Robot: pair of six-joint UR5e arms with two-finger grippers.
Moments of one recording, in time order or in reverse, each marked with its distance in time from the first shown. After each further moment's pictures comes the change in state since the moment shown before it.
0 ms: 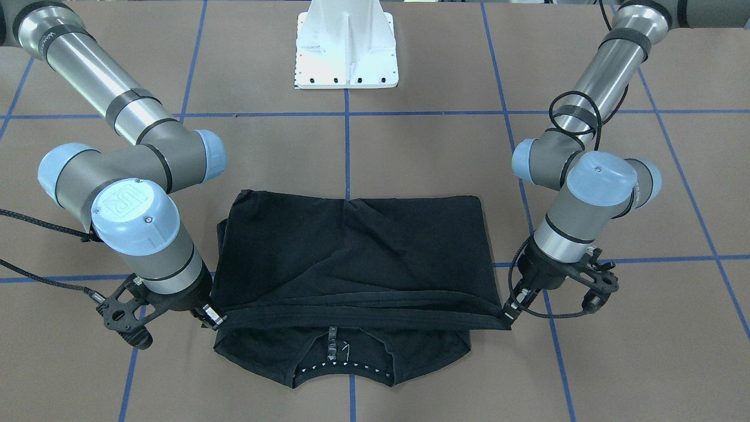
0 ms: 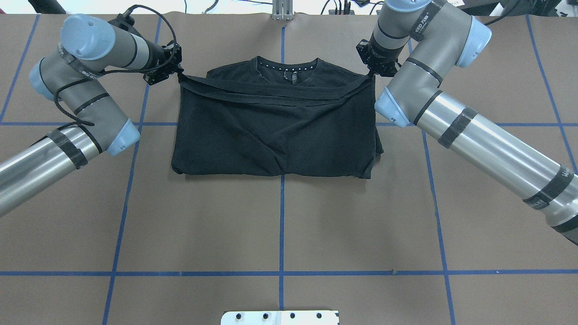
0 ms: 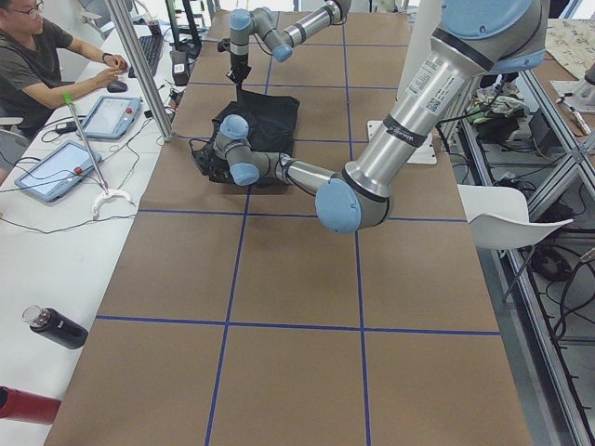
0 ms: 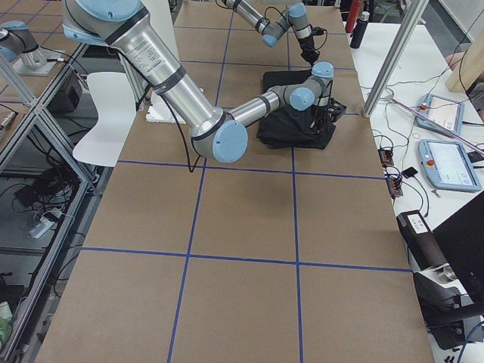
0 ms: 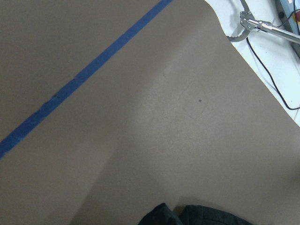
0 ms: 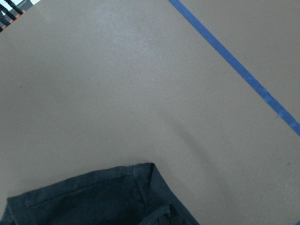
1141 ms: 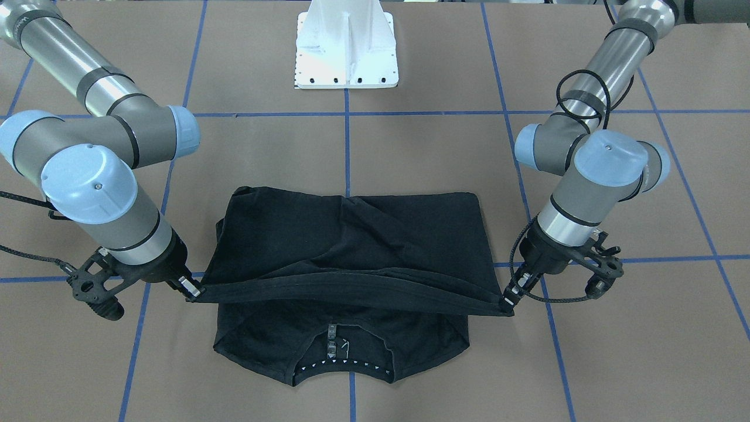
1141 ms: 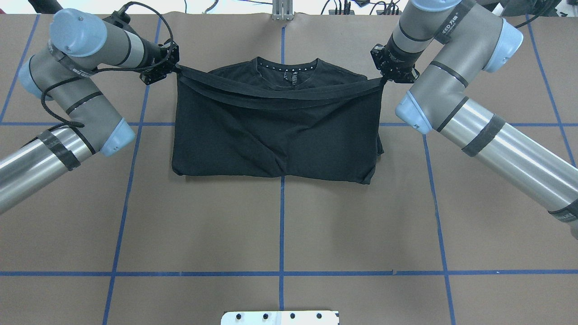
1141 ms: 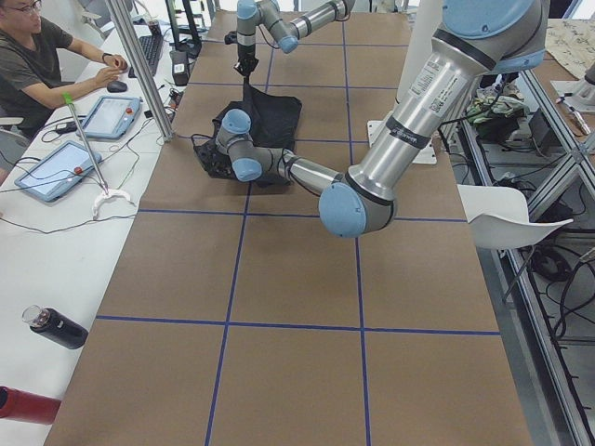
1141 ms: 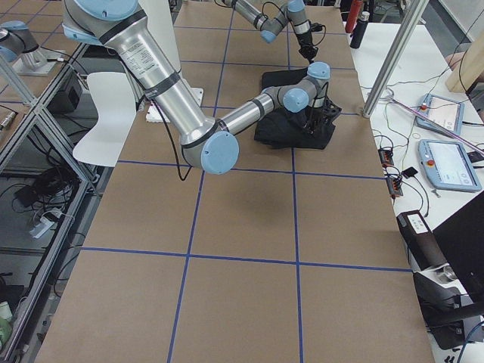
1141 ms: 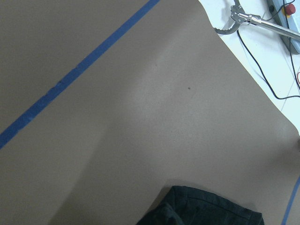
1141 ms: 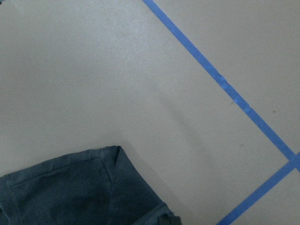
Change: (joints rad) left arm -0.008 0.029 -0.072 0.039 -0.027 0.003; right arm 0.022 -0.092 0.144 -0.060 0.058 -0.012
